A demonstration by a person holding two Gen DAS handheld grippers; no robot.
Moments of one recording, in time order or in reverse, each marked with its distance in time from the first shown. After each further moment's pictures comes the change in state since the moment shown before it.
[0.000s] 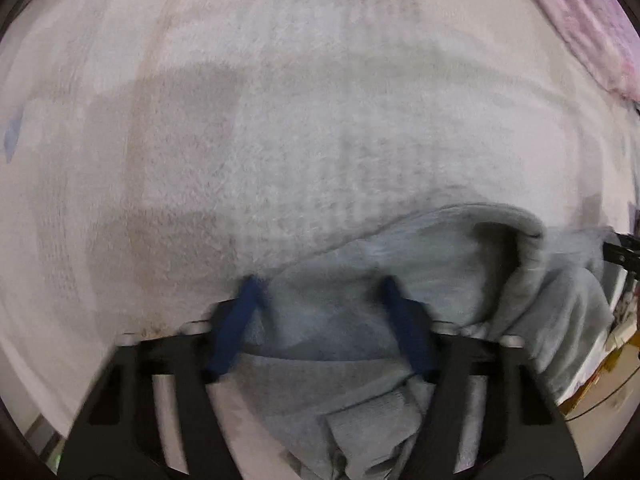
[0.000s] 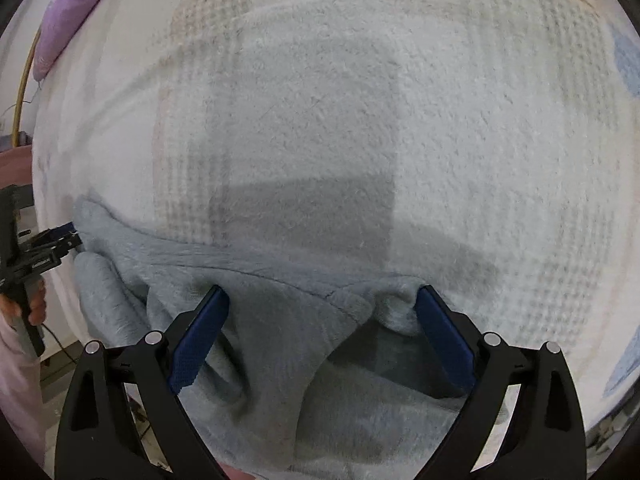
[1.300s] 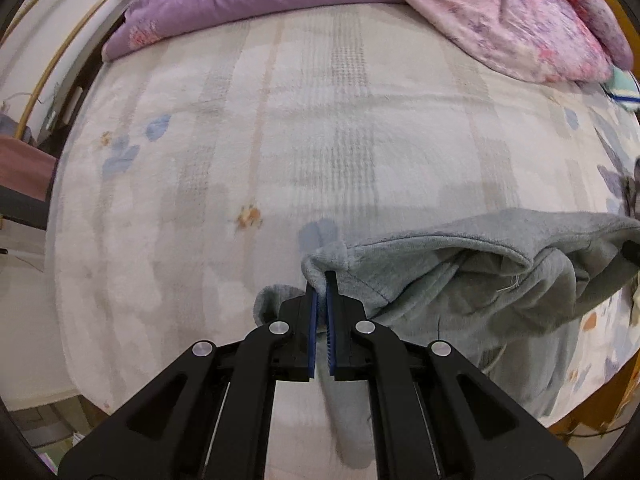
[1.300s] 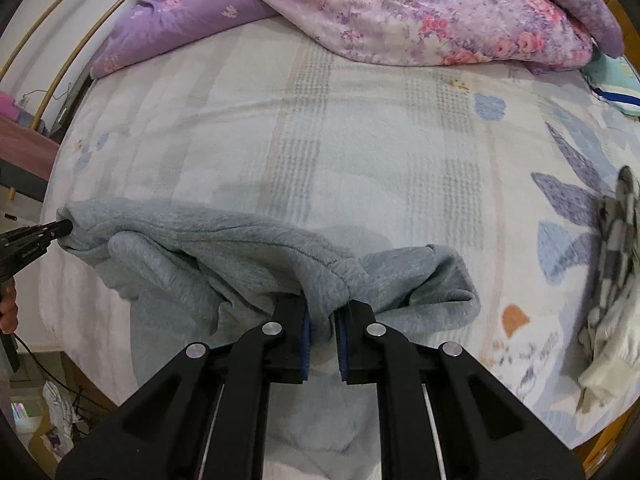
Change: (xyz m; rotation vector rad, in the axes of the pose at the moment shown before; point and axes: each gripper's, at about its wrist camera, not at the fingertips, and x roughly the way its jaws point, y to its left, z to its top) left arm -0.156 -0.058 -0.175 0.019 -0.305 0.214; right arm -0.120 0.090 -0.209 -0.062 -0.421 -0.142
